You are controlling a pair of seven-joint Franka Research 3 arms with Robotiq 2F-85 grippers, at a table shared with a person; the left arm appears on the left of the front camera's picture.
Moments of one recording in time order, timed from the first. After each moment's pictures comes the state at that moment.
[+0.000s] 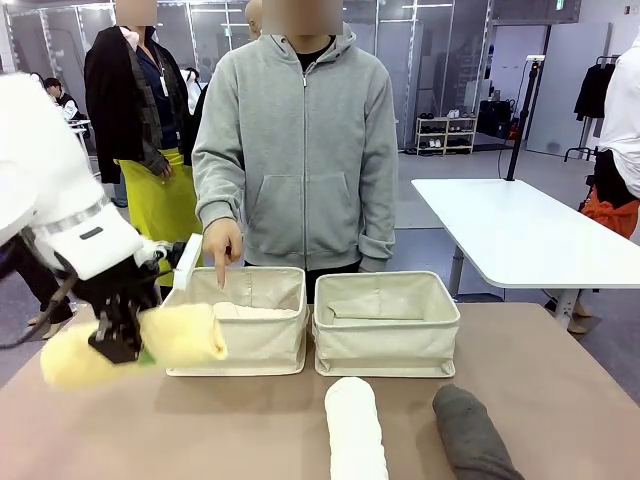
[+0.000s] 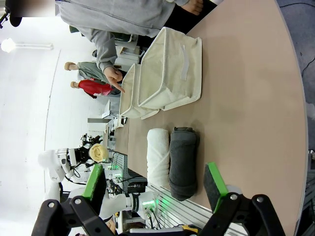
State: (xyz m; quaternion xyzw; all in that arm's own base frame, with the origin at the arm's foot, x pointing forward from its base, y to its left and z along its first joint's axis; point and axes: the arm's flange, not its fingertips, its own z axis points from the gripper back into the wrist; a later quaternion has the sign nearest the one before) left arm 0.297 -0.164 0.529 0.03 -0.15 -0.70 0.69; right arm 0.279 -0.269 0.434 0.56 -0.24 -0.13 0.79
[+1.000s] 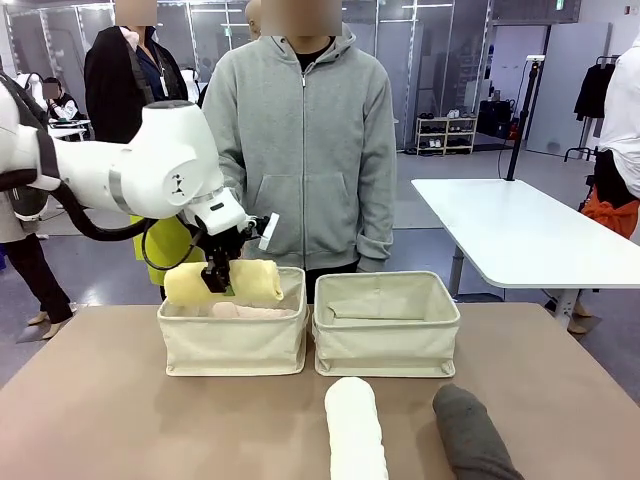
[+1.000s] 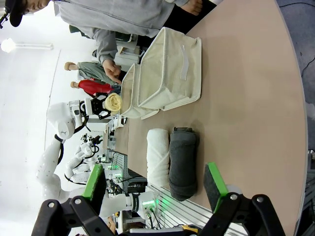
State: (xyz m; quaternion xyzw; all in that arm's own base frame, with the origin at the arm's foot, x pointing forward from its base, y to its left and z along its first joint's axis) left arm 0.538 -0.223 0.479 0.06 -0.13 -0.74 0.65; right arm 0.280 -0.269 0.434 0.56 -0.23 -0.13 0.79
